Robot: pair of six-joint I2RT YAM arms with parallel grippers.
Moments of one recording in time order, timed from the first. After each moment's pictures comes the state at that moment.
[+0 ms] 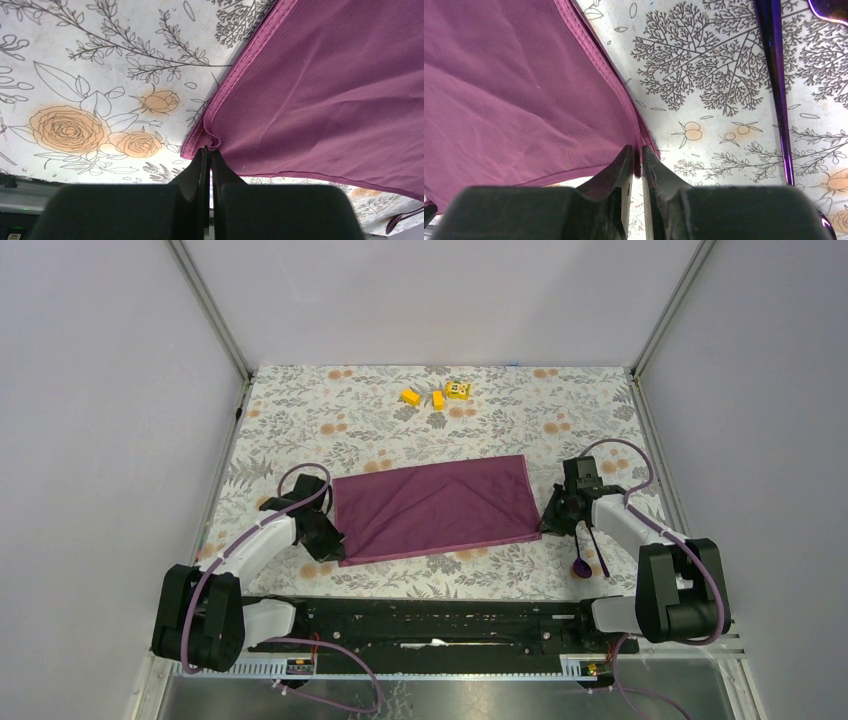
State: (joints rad) left arm -0.21 1.19 0.58 -0.72 0.08 -0.92; right arm 0.12 1.34 0.64 -0.47 -0.13 0.60
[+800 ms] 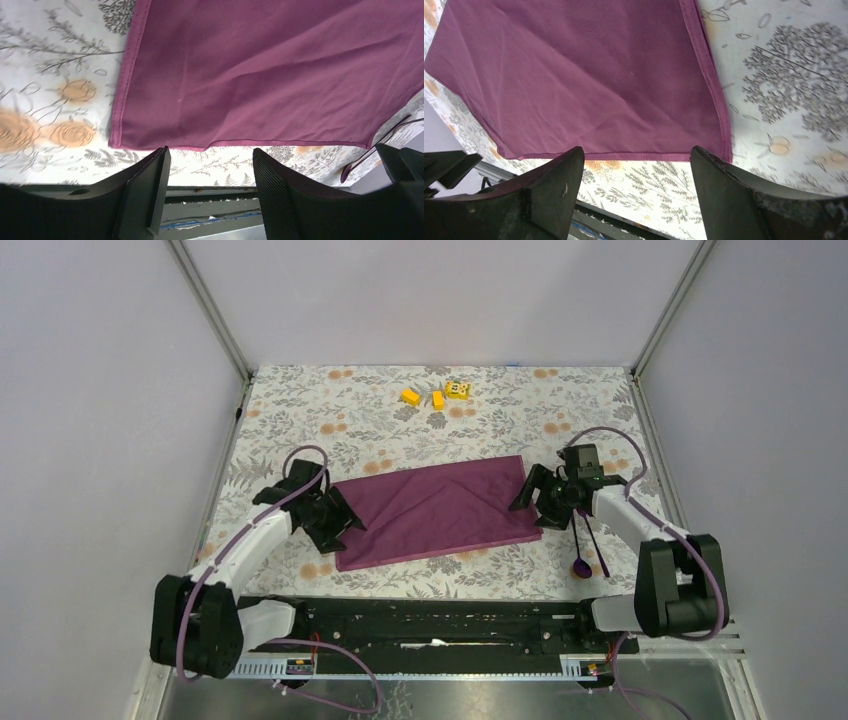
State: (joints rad) left arm -0.21 1.13 0.71 -0.78 0.21 -0.90; right arm 0.12 1.33 0.73 -0.48 -0.35 0.57
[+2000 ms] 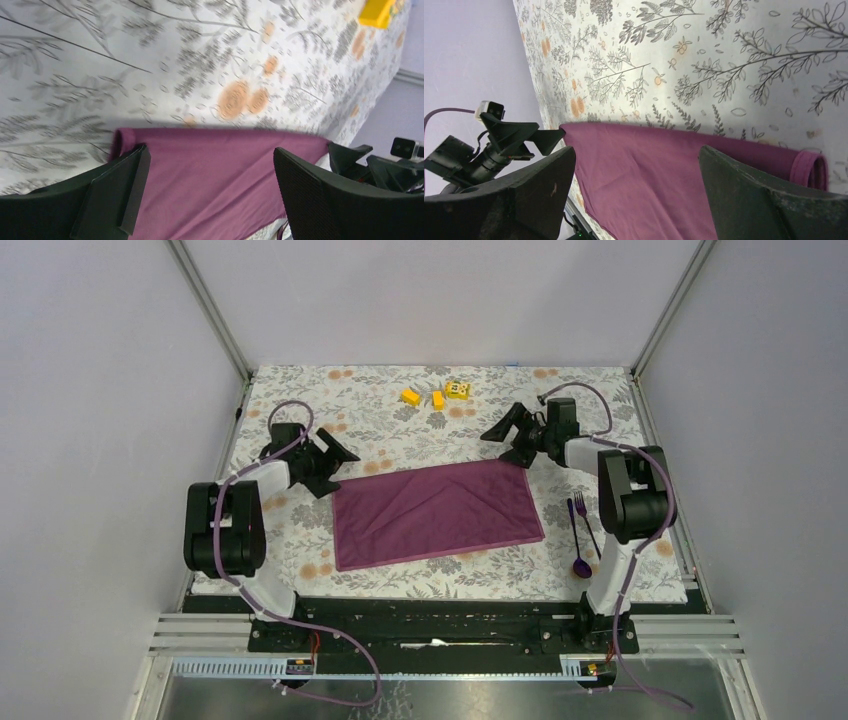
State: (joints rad) left arm 0.03 1.65 0.90 -0.14 0.40 -0.85; right arm 0.11 1.93 1.11 0.10 -0.61 0.79
